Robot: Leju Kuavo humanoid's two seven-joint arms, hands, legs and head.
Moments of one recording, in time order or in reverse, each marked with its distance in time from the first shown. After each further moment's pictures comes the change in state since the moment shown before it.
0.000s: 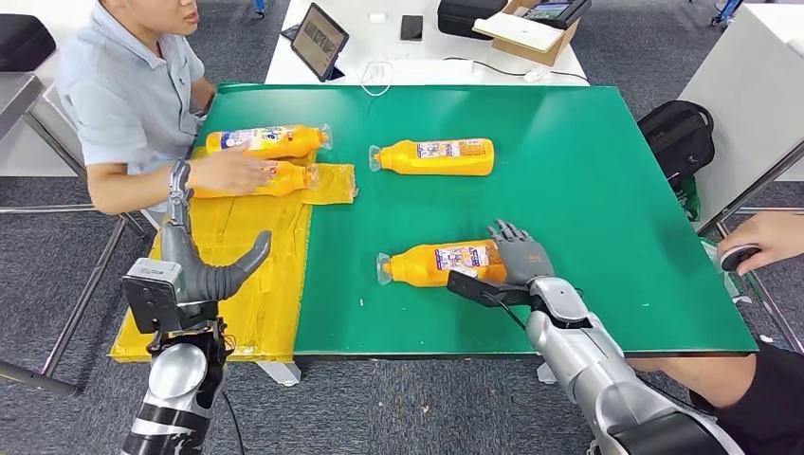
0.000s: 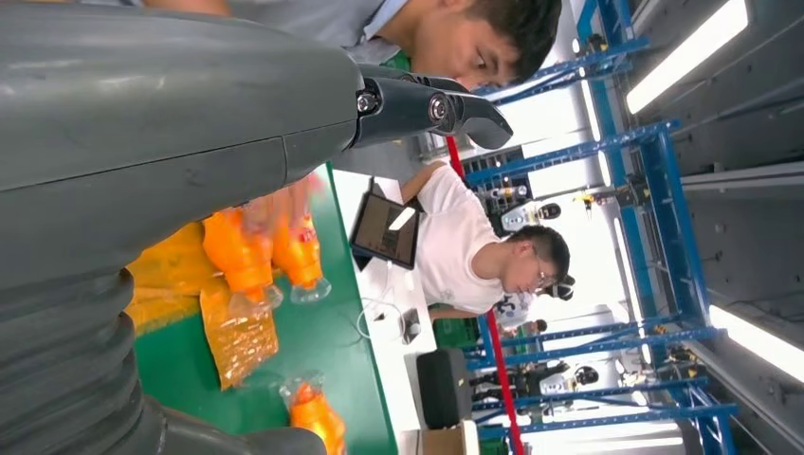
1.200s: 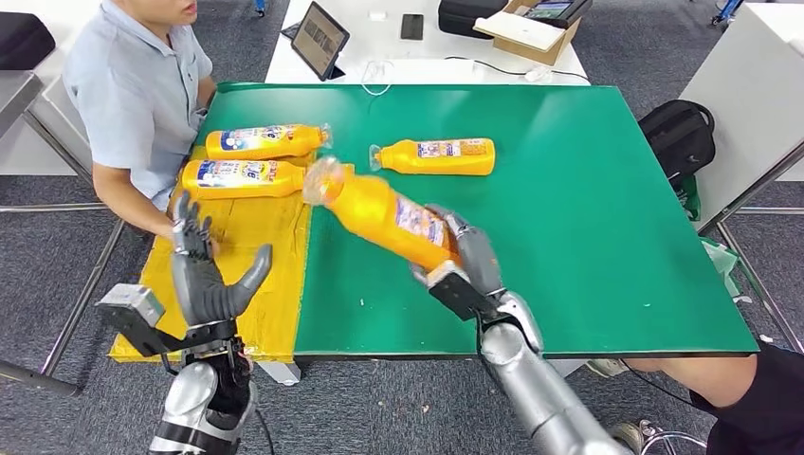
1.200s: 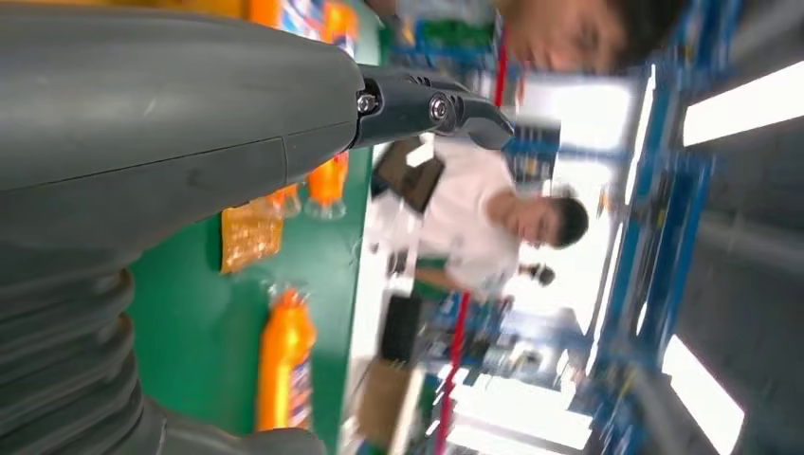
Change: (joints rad) left arm 0.082 -0.070 -0.025 0.010 0.351 -0.024 -0.114; right arm 0.265 0.137 -0.023 -0.544 -0.684 -0.058 -0.409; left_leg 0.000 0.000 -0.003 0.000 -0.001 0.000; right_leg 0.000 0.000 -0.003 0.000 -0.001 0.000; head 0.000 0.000
